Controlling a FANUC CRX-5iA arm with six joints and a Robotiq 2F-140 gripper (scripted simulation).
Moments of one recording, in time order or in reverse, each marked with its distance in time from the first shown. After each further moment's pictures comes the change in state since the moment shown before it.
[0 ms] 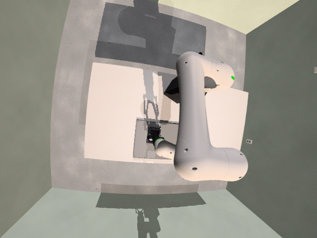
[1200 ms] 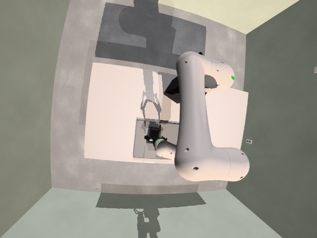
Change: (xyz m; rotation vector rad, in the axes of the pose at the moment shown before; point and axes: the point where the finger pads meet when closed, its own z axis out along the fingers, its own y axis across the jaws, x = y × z) arm 0.000 0.000 -0.006 0.000 0.000 0.000
